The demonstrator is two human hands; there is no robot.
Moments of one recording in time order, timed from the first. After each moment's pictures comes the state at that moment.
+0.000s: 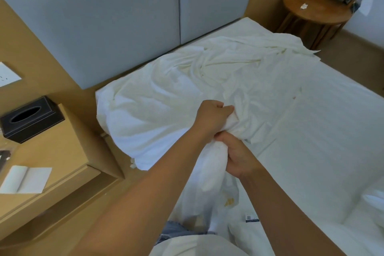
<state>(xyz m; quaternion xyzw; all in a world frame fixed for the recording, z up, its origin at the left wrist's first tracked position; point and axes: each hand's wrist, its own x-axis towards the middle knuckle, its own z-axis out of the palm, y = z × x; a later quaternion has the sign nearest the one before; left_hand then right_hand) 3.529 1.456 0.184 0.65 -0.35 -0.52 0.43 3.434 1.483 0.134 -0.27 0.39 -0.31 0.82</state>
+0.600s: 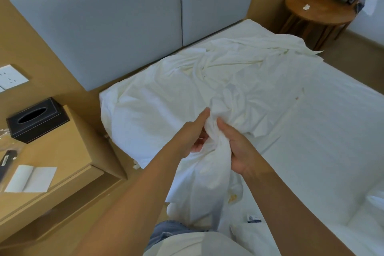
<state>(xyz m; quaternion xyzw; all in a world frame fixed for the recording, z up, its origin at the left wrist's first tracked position) 3.566 1.483 0.144 0.67 -0.25 -0.63 0.31 3.431 1.478 0.142 -0.28 0.37 -0.28 0.84</state>
